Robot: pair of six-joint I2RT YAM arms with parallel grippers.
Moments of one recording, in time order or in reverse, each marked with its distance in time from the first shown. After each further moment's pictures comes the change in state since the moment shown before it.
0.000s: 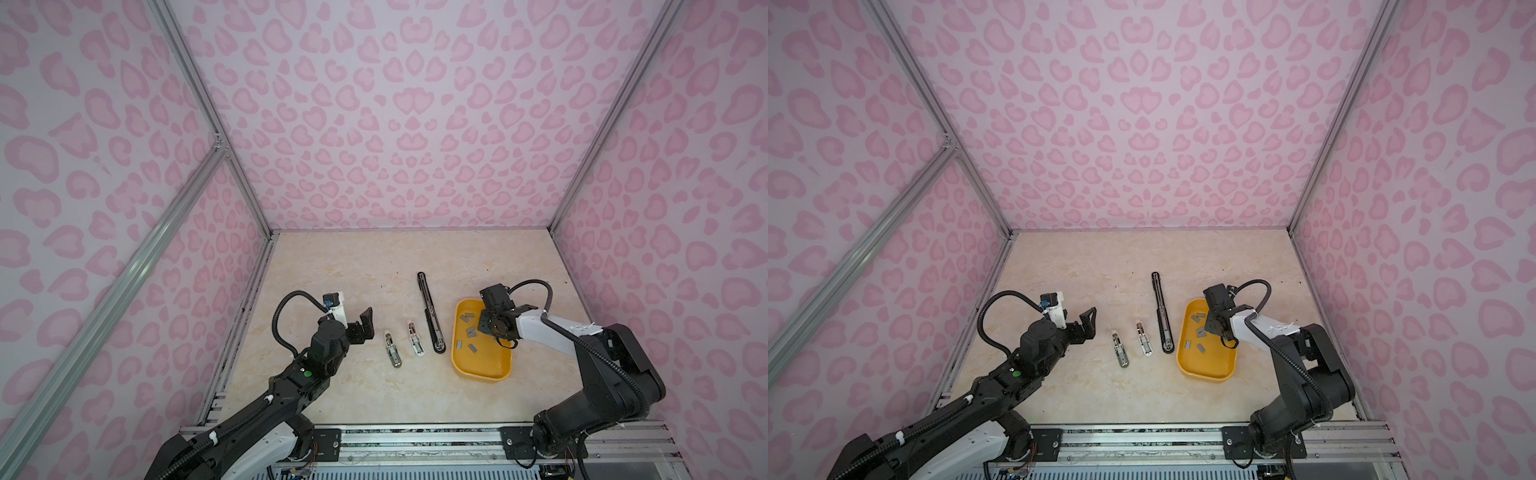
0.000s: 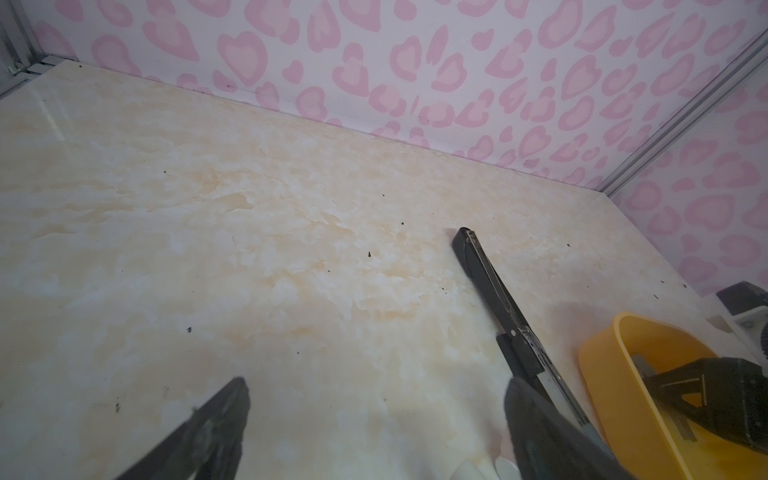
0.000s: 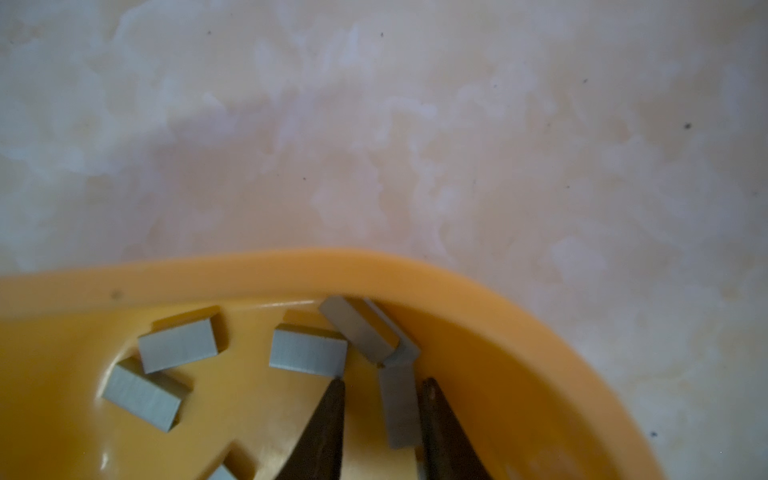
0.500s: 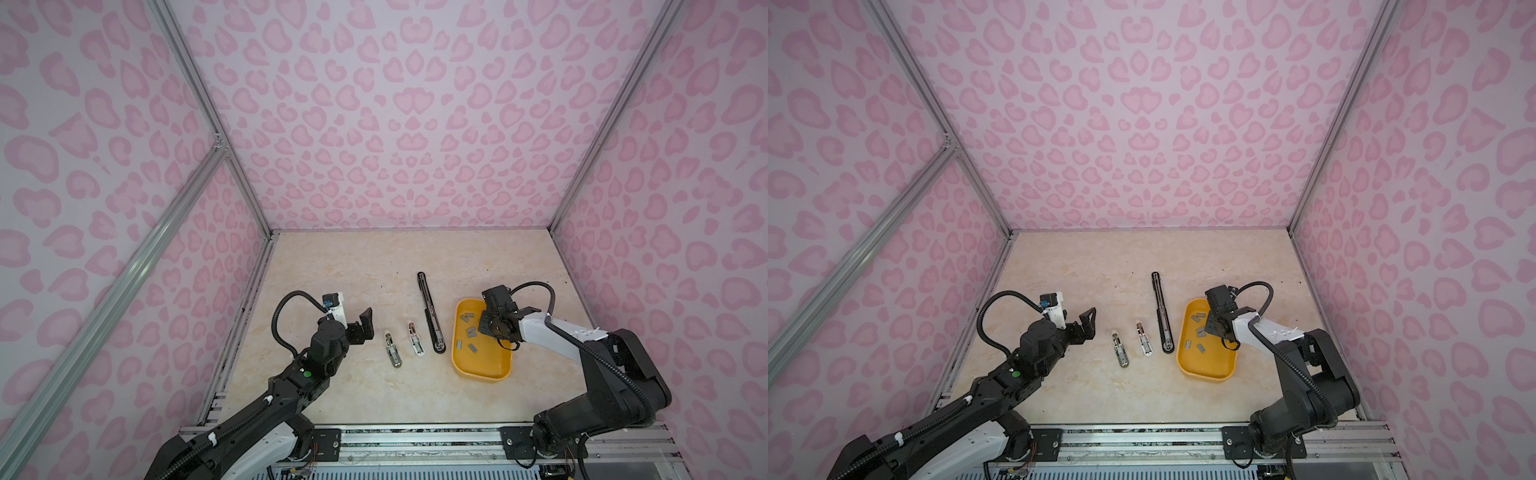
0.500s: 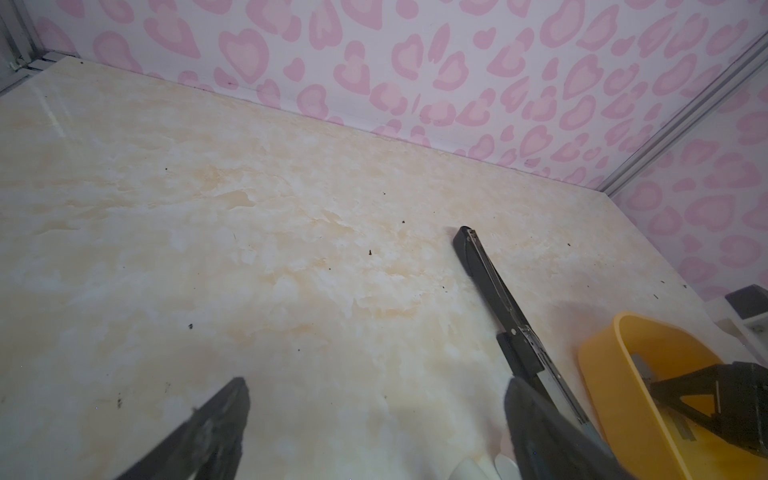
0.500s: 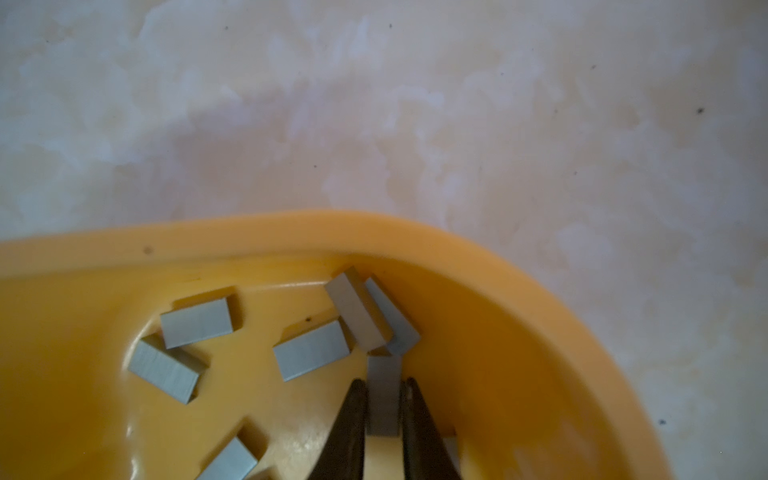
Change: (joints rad) left arm 0.000 -0.006 0.000 -0.011 0.000 -0.006; right arm 0.003 -0.044 -0.027 0.007 -0.029 0.003
